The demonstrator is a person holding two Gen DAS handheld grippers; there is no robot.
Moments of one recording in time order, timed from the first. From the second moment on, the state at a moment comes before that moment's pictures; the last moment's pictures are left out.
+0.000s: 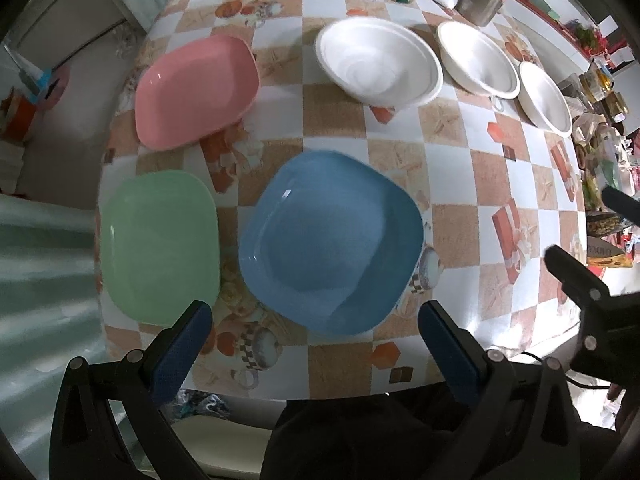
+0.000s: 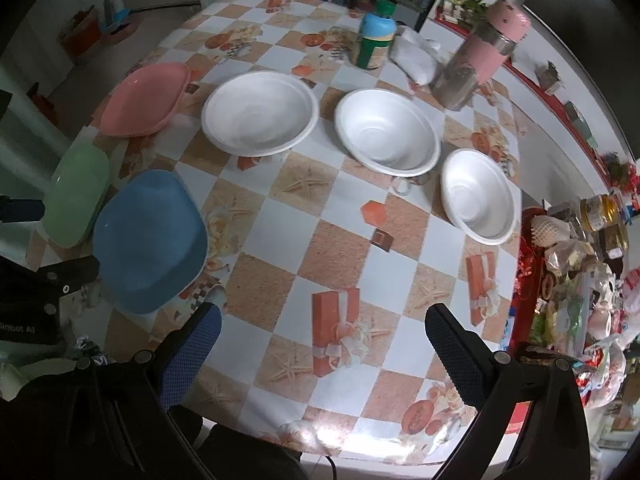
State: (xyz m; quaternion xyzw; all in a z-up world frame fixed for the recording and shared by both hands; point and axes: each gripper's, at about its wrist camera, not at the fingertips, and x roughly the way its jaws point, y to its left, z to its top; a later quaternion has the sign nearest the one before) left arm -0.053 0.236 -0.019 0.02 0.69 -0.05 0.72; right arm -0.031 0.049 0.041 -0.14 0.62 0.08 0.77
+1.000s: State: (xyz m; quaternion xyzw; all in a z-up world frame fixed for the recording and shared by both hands) left arm -0.091 0.289 -0.094 -0.24 0.70 0.12 0.66; right arm 0.020 0.169 -0.045 -0.26 0.64 0.31 0.65
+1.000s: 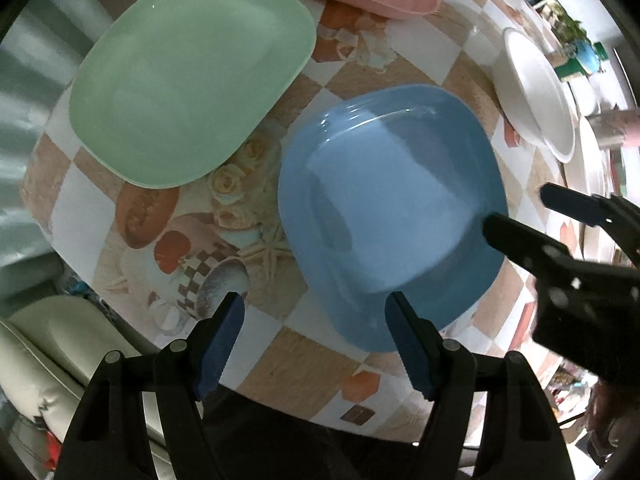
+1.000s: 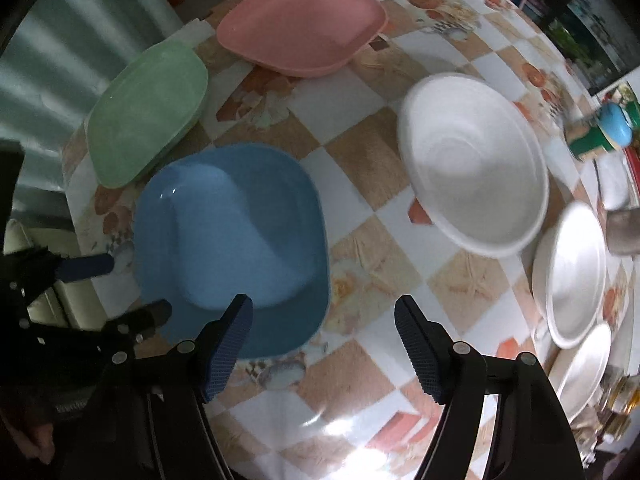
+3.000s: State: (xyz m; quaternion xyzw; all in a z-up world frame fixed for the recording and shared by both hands) left arm -0.012 0.060 0.046 0.13 0.63 -0.11 0.76; right arm -0.037 -0.075 0.060 0.07 0.64 0.12 0.76
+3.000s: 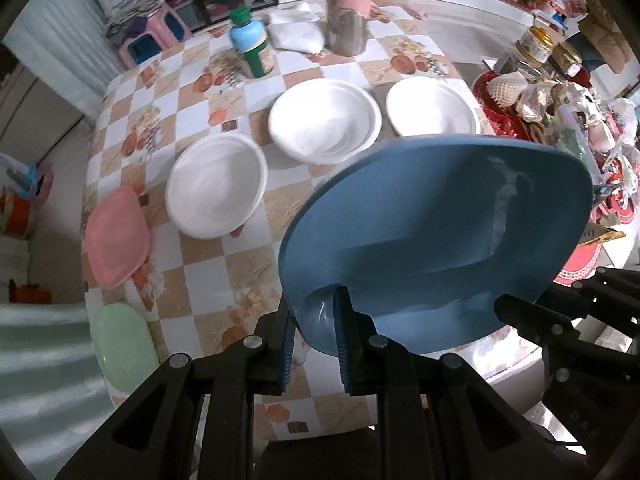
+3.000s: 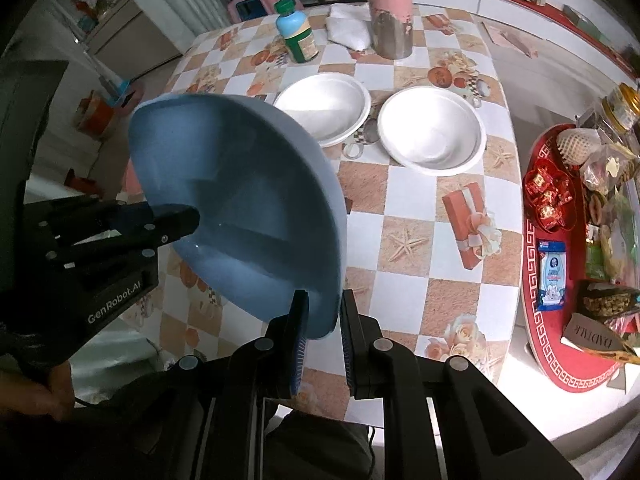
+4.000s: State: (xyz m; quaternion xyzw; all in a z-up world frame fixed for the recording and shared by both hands) left arm 0.015 0.176 0.059 0.08 0.63 -0.15 0.76; right arm -0.001 0.019 0.070 0.12 0.64 0.10 0.75
